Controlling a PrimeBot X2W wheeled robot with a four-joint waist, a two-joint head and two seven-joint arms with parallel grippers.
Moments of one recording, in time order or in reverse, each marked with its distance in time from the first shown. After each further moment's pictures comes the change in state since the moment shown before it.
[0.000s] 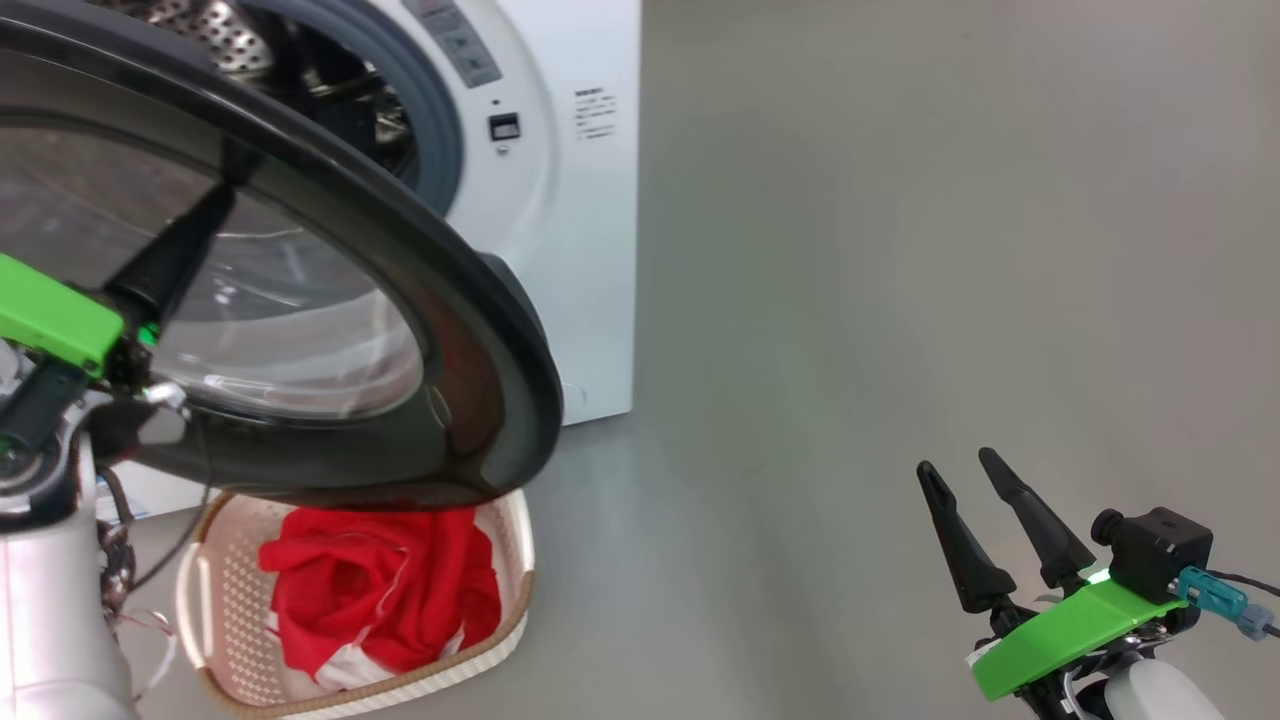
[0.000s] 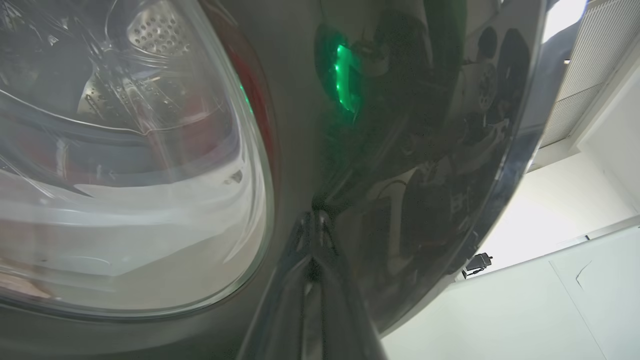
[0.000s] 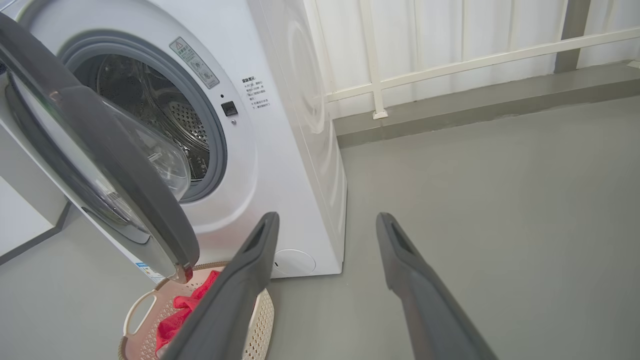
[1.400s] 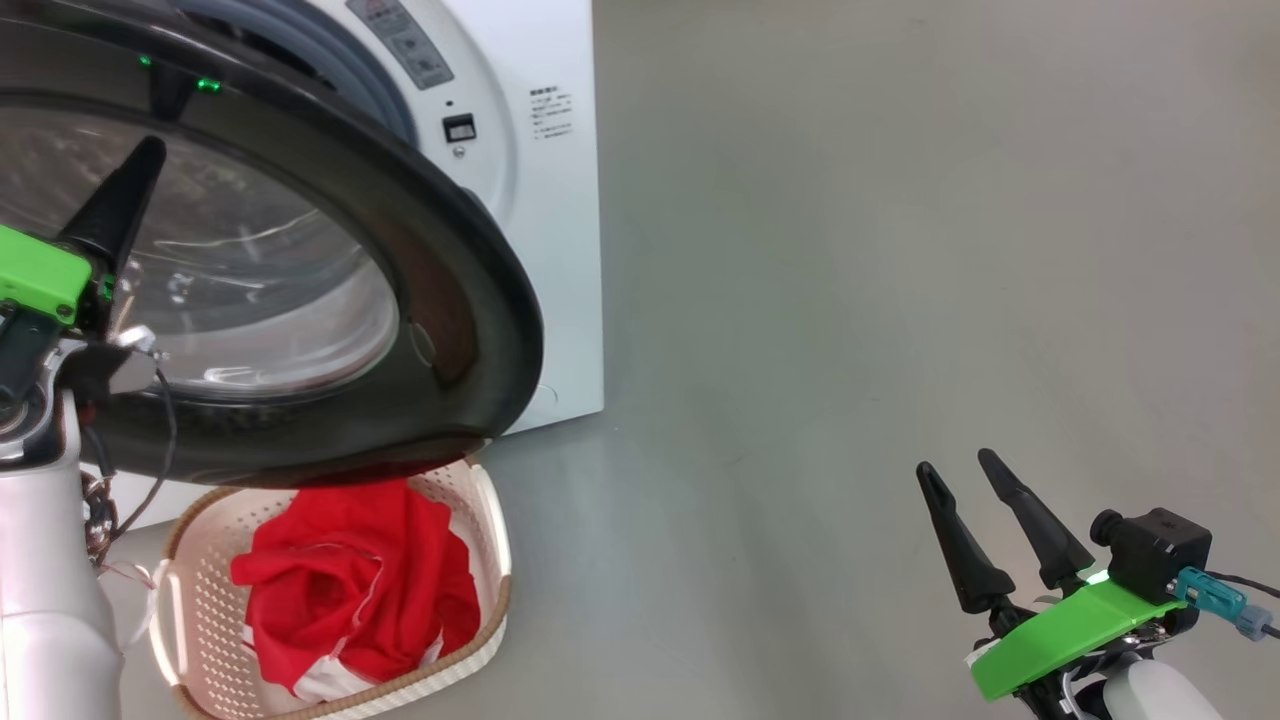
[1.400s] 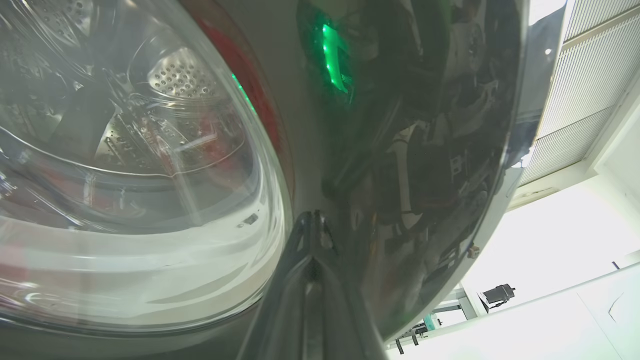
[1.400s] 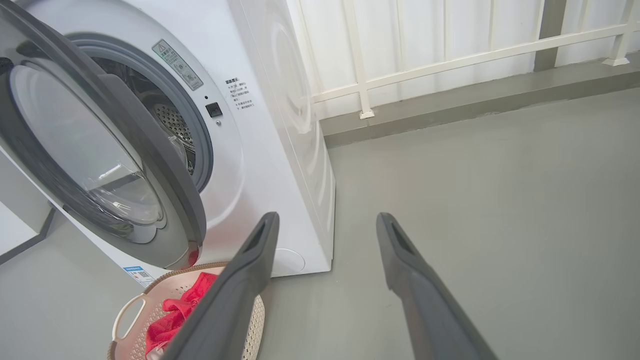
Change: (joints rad) left arm -0.136 0.017 0.014 0.227 0.080 -0.070 -0.151; right arm 0.000 0.005 -0.002 0.004 0.000 0.000 0.000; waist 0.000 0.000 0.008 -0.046
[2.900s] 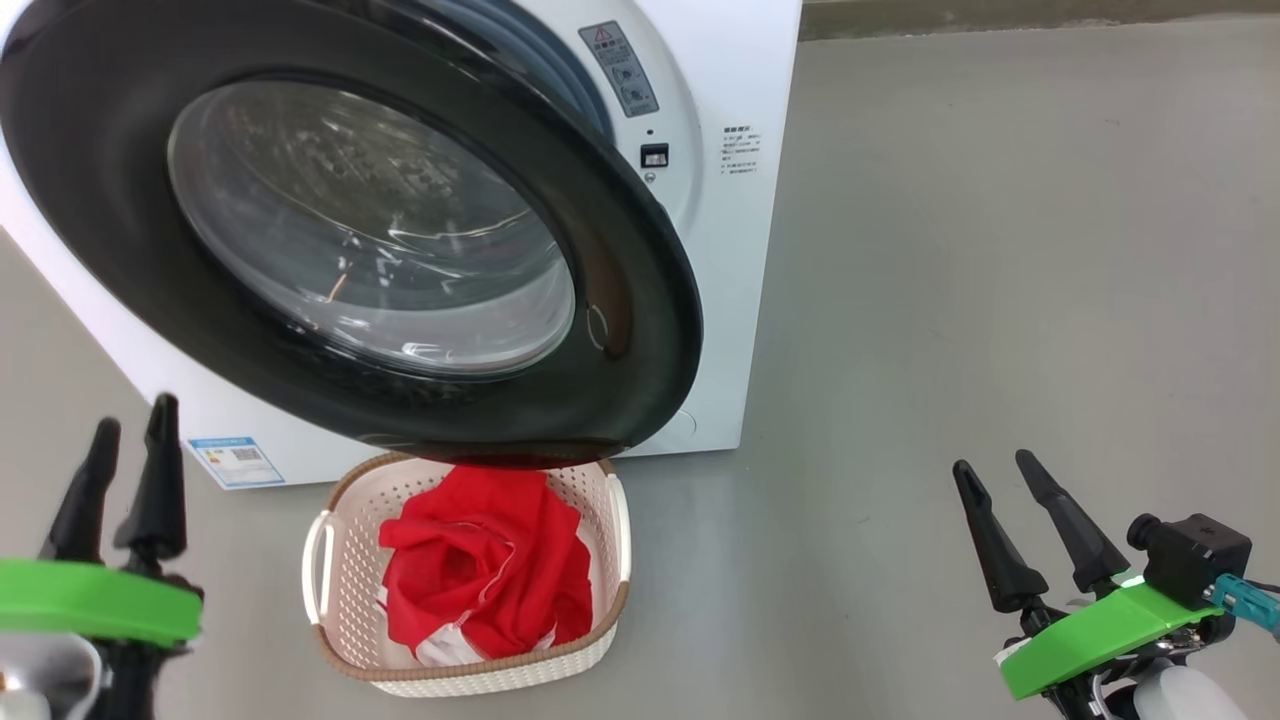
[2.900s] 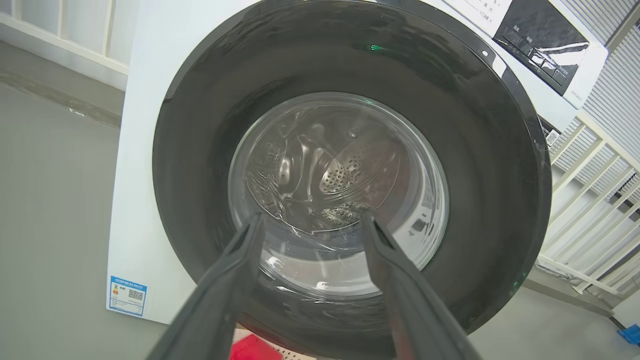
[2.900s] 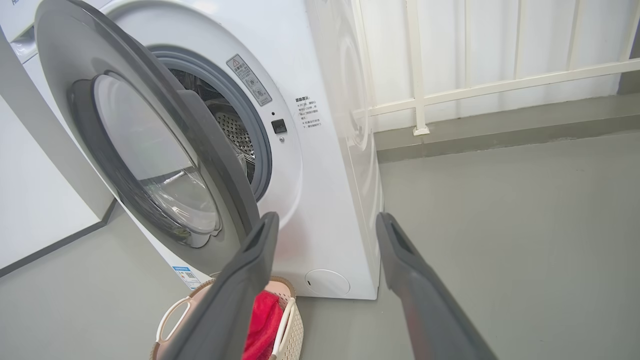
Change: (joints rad) left arm 0.592 0.034 -0.059 -0.384 0.400 -0.096 -0.446; right arm 0.024 -0.011 -0.055 -0.011 -0.003 0.000 0.000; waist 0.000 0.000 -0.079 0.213
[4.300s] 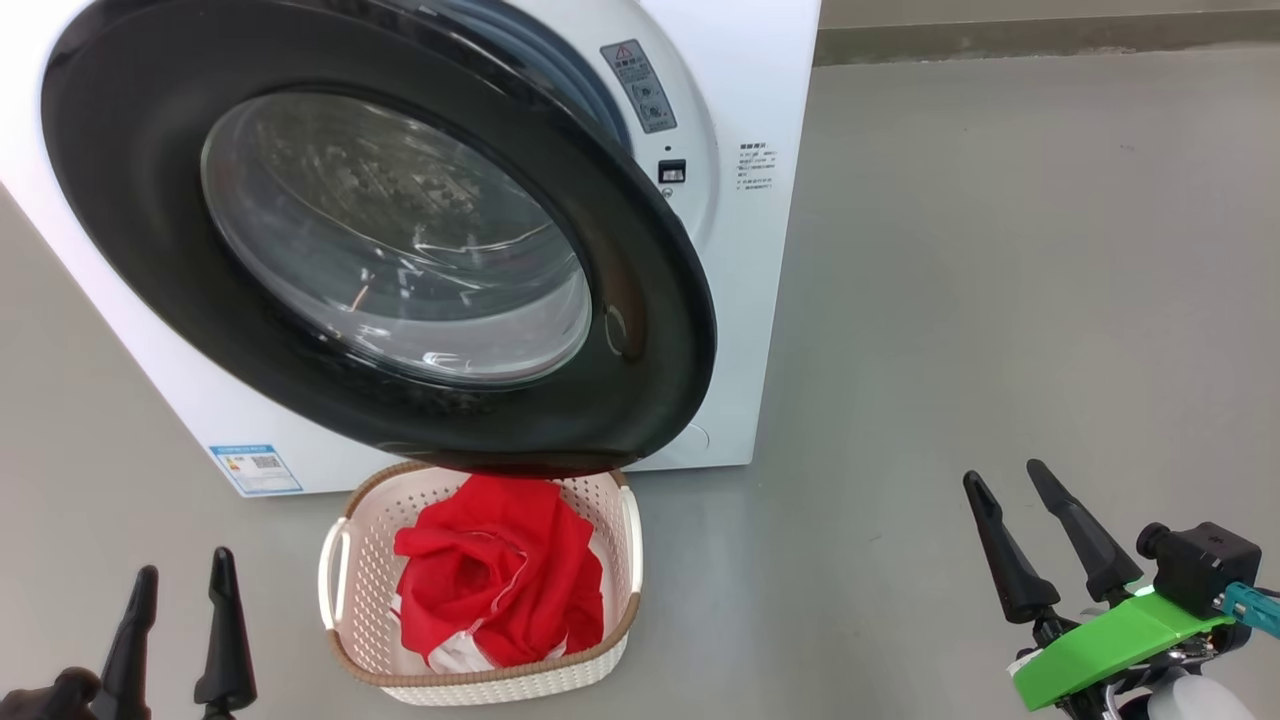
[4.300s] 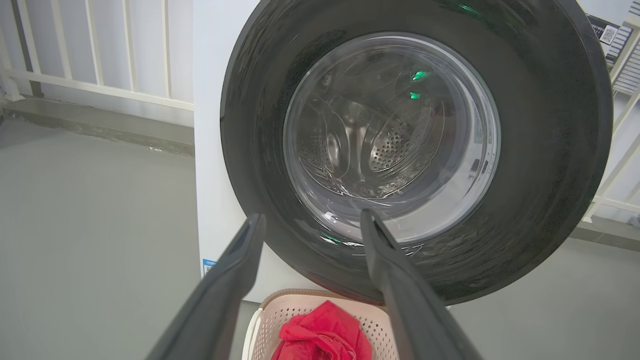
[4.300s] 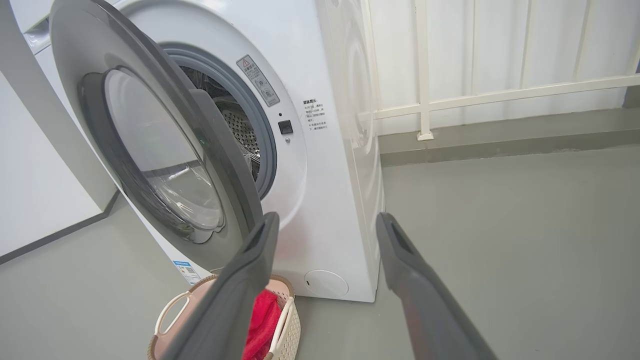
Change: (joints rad) left arm 0.213 -0.066 -0.050 0.081 0.331 0.025 -0.332; right arm 0.019 -0.027 0.002 -0.007 -0.007 0.000 0.000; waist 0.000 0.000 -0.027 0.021
